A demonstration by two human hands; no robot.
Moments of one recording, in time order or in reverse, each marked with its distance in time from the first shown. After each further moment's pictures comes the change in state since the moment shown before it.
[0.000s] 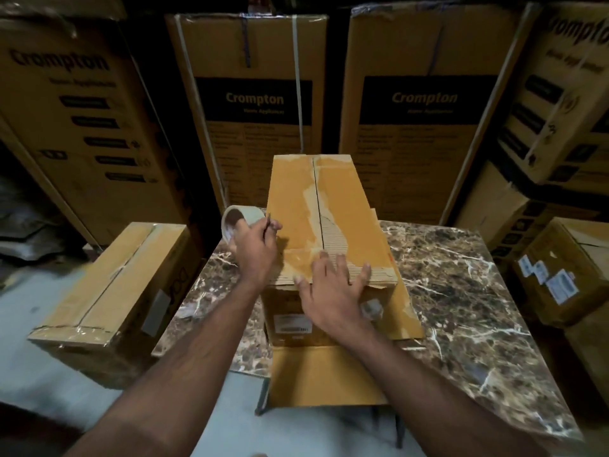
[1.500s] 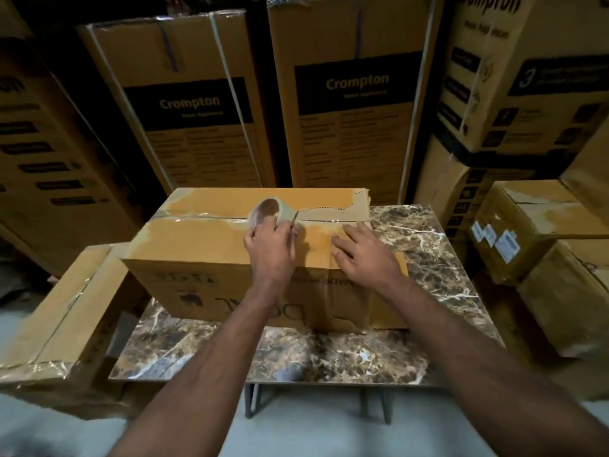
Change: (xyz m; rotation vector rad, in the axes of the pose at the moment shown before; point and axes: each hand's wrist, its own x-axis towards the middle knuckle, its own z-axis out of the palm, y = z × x) left_hand -0.098 0.126 0.083 0.302 -0.172 0.338; right_hand -0.010 0.225 -0.034 0.032 -0.024 -0.062
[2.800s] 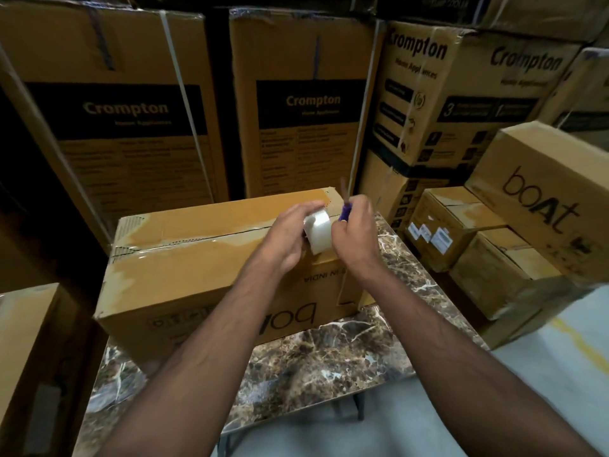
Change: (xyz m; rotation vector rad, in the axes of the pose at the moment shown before) left_hand 0.099 -0.019 -0.050 -1.441 -0.770 -0.532; right_hand 0.056 -0.139 -0.051 0.367 0.703 0.451
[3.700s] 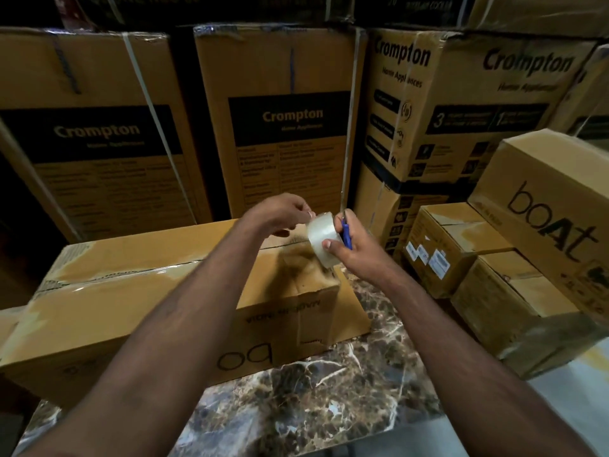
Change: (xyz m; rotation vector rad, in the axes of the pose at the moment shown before) left_hand 0.094 0.039 0.077 1.091 -0.079 0.030; right_hand 0.067 0.100 -0.064 0.422 -0.505 -0.070
